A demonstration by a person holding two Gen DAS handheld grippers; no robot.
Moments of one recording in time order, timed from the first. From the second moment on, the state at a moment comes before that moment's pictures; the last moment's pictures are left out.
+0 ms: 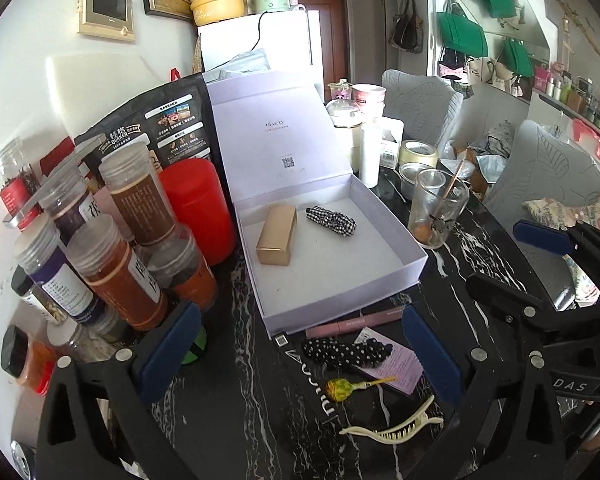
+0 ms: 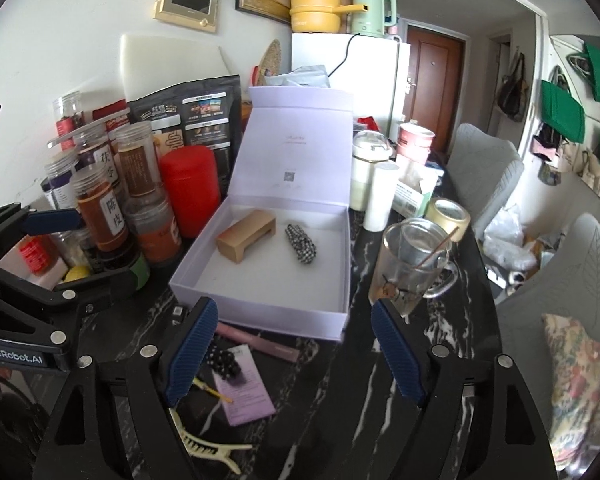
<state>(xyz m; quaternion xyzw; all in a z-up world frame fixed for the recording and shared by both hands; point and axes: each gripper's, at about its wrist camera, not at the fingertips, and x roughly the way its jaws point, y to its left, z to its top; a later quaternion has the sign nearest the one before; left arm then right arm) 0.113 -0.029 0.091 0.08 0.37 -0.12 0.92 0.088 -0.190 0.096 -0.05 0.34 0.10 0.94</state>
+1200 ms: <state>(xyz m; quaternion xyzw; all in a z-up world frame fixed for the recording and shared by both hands) 0.074 -0.040 0.035 0.11 0.38 -0.18 0.90 0.056 -0.203 0.032 0.00 0.37 0.13 0.92</state>
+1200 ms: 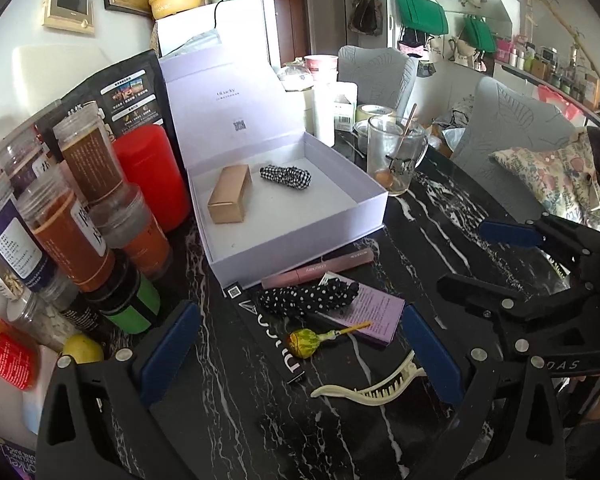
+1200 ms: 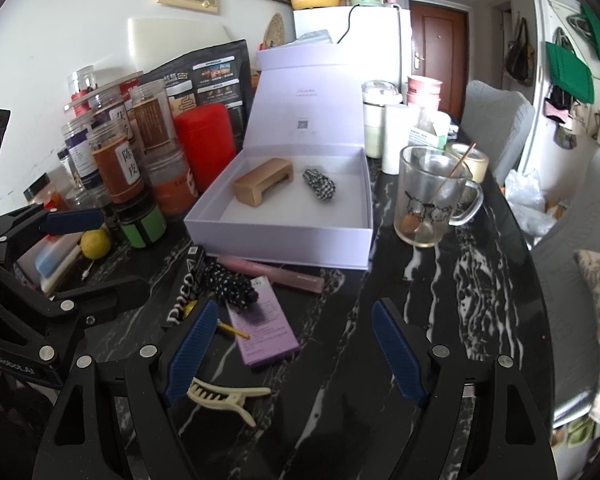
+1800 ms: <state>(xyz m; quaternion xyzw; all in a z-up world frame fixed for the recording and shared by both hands) 0.076 -0.027 -0.020 0.10 0.43 -0.18 0.88 0.058 -0.205 -0.016 0.02 0.40 0.17 0.90</state>
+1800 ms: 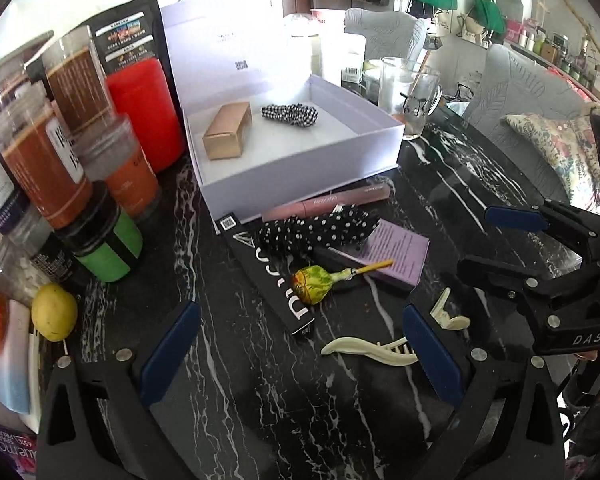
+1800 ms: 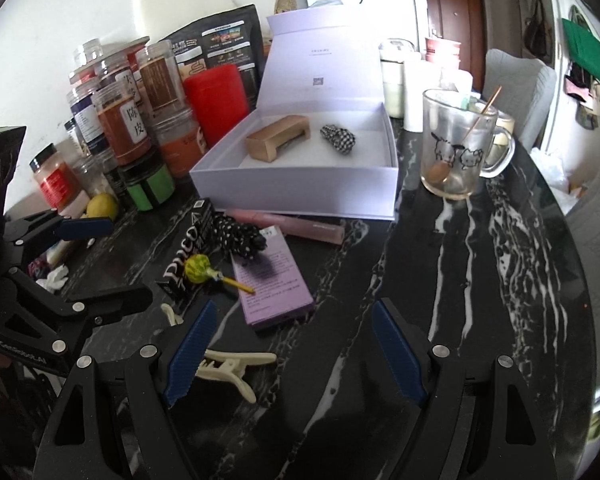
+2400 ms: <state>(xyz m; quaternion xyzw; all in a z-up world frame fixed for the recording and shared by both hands) 0.127 -0.010 -0.038 0.09 0.44 -0.12 0.89 0.077 -0.204 -0.033 0.02 0.41 0.18 0.89</state>
